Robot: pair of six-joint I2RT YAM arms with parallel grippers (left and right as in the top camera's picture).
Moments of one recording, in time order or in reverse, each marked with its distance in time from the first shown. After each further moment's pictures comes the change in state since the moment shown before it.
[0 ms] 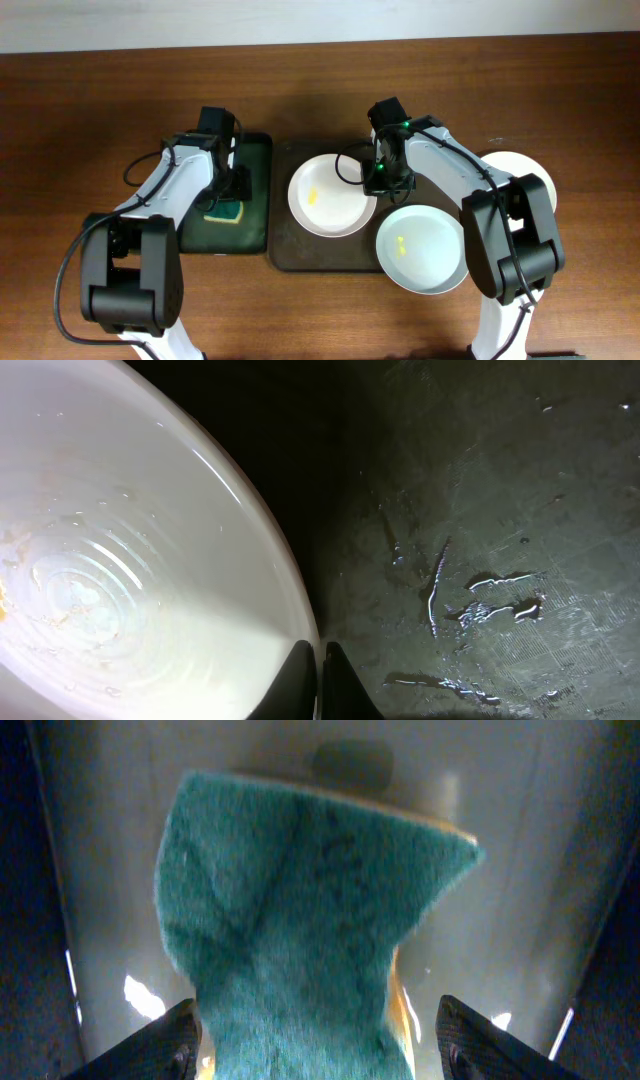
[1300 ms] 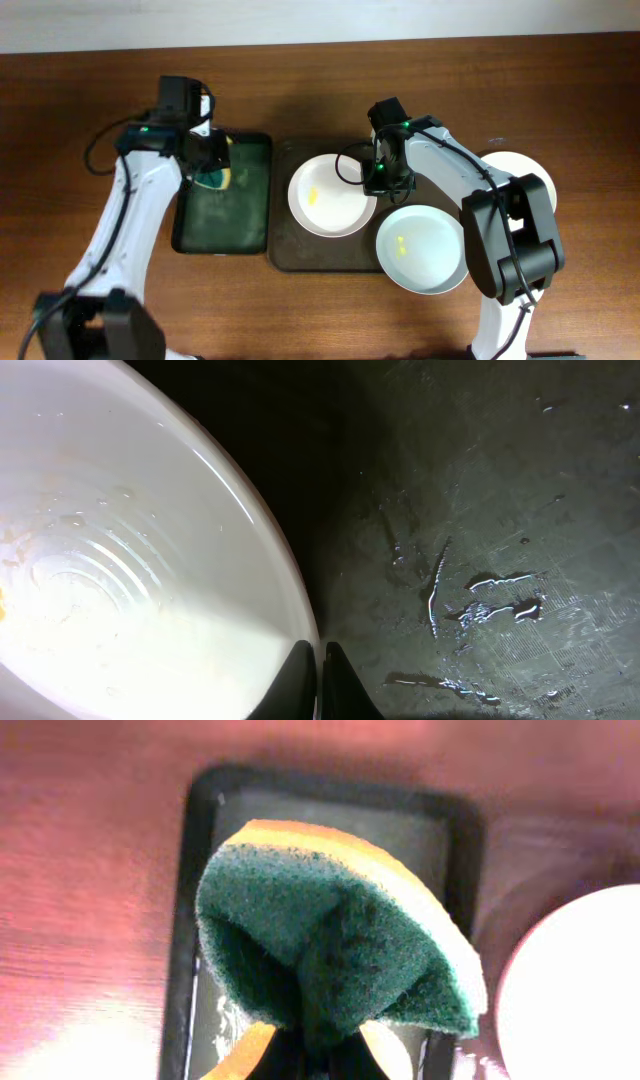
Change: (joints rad) left arm 0.046 -0.251 0.119 -0.056 0.045 0.006; right arm 0.000 0.000 0.000 0.000 0.000 0.000
